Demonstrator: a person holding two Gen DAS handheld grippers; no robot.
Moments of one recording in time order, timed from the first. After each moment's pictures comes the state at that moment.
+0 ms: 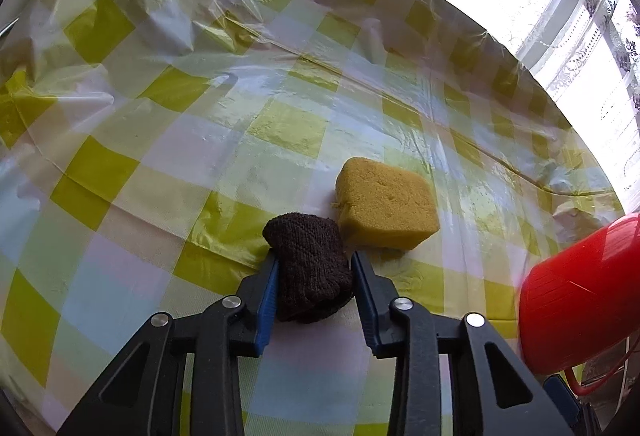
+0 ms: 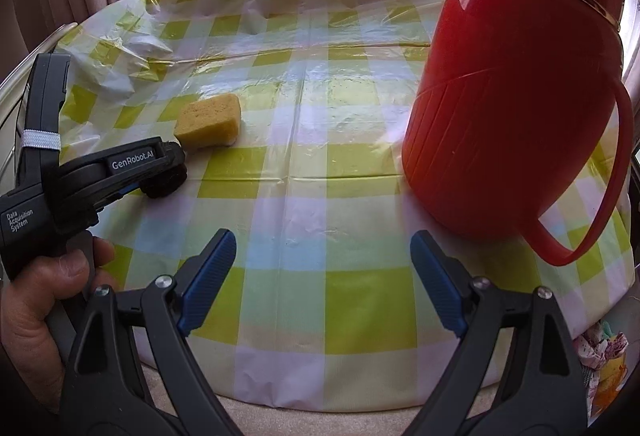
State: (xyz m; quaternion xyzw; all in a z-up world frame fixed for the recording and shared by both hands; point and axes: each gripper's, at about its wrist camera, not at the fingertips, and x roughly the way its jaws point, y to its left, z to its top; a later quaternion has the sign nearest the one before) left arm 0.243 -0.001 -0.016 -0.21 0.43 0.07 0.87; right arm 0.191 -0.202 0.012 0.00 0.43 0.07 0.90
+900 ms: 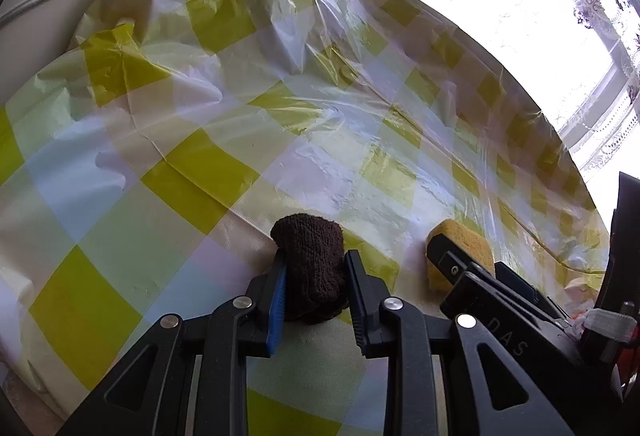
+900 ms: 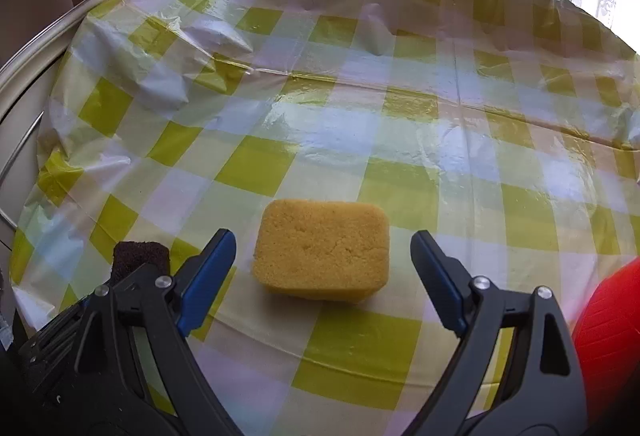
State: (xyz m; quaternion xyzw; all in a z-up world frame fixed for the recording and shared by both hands) left arm 0.207 0.058 -0.019 -0.29 0.37 0.16 0.87; right arm 0.310 -0.084 -0.009 -0.06 0.41 0.21 0.89
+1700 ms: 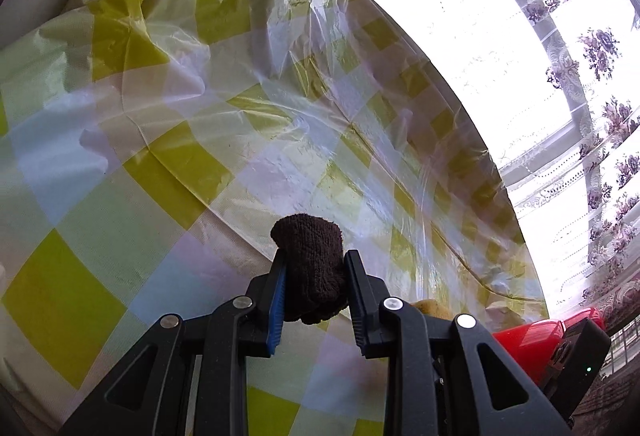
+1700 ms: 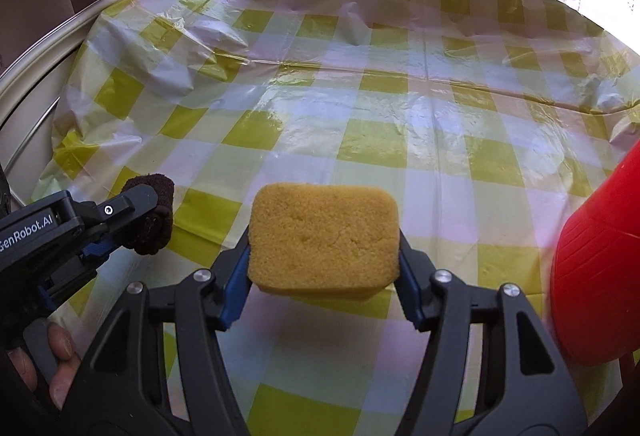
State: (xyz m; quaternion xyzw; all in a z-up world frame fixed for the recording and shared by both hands) left arm 0.187 0.083 -0.008 -0.40 0.32 0.06 0.85; right arm 0.254 -0.115 0.002 -0.04 0.40 0.19 0.90
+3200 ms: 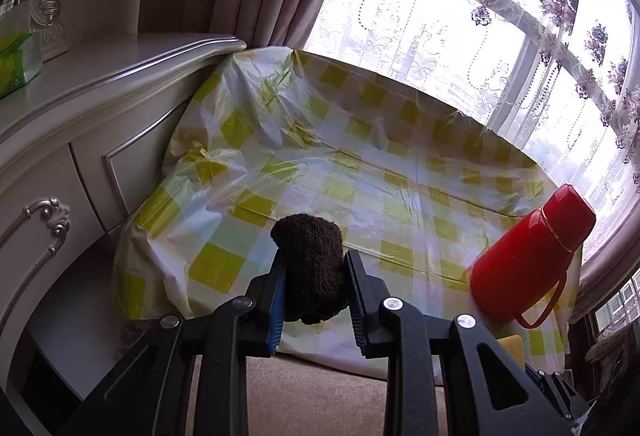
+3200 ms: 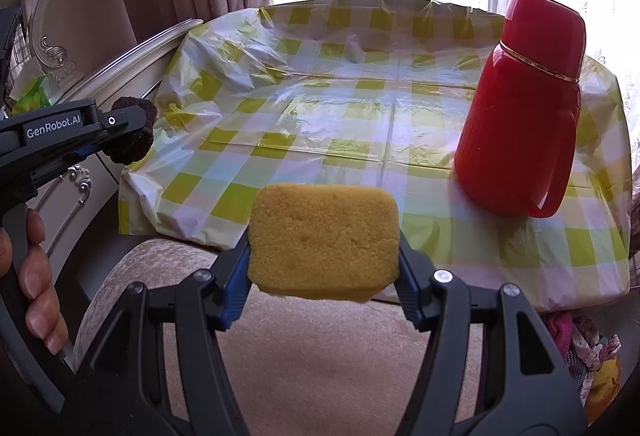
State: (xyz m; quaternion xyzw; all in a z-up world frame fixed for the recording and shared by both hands) left arm 0.048 0.007 0.121 -0.17 0.33 0.13 0.92; right arm 0.064 -0.192 0.074 -0.02 0.37 0.21 0.91
